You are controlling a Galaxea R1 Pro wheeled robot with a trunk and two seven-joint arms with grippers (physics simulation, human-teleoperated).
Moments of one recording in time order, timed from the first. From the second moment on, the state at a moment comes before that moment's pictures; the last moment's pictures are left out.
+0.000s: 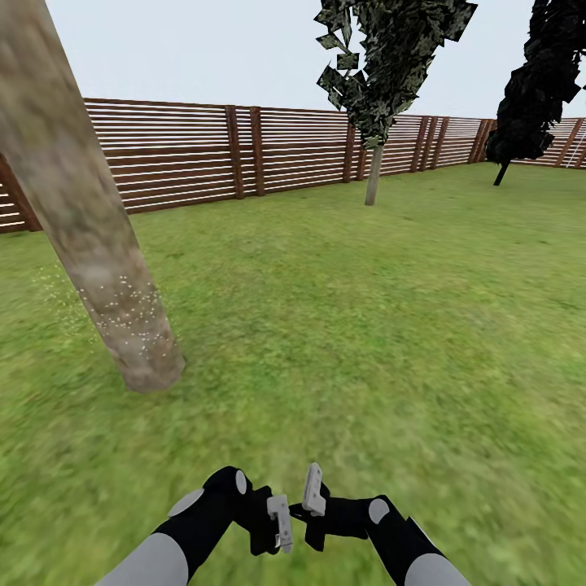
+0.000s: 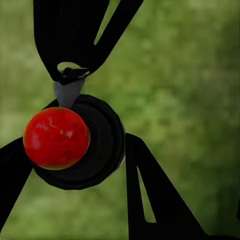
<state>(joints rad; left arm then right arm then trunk) -0.58 -0.13 -0.35 -0.61 -0.87 0.19 -0.90 -0.55 0.17 -0.21 -0.43 0.94 -0.50 0.82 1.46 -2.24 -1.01</state>
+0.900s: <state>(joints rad) -0.58 0.05 -0.34 -0.56 -0.87 0.19 -0.90 -0.55 0.17 -0.21 -0.43 0.94 -0.50 0.82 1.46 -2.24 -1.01</state>
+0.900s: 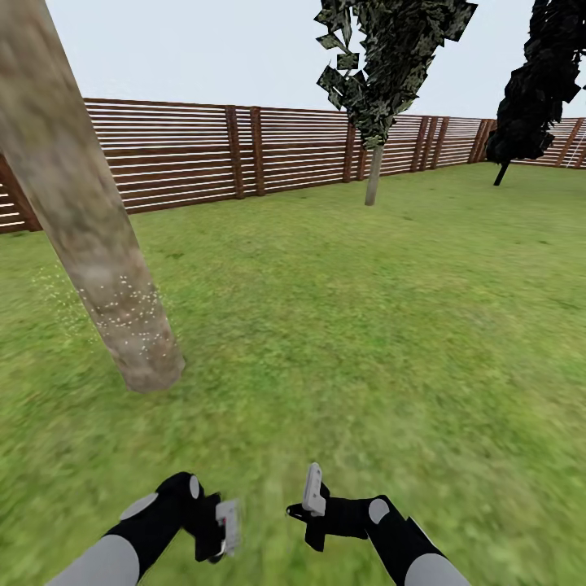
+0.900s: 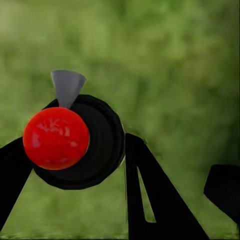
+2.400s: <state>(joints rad) -0.19 0.10 0.44 -0.01 -0.36 -0.56 -0.01 -0.33 -0.06 -0.45 -0.03 0.55 -0.79 -0.08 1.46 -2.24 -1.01</state>
